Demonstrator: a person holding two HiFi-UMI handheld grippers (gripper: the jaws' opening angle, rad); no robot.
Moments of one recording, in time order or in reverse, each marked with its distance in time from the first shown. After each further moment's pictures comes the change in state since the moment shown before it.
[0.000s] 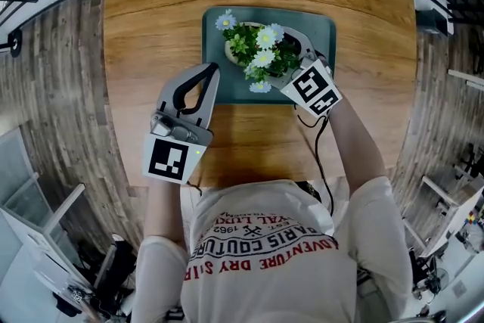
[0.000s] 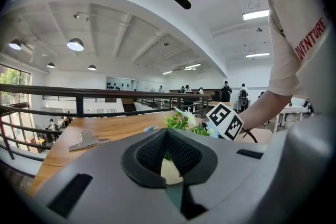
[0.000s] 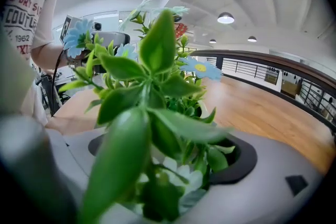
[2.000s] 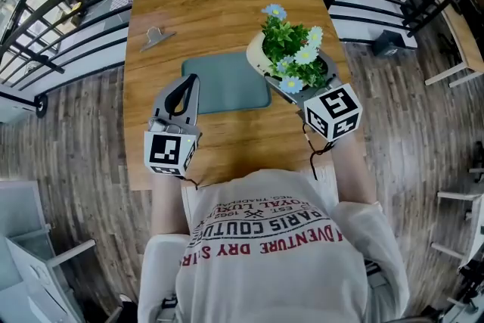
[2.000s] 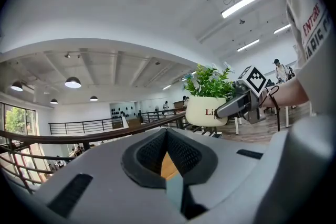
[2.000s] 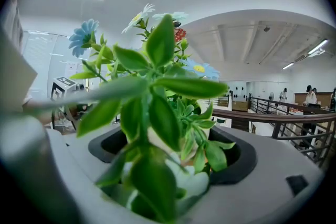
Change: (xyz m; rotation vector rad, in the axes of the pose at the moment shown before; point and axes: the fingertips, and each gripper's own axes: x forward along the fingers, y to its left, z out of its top) left arm -0.070 -0.081 0.152 0.258 -0.197 0.098; right arm -0.301 0.010 0.135 0.131 -0.370 -0.462
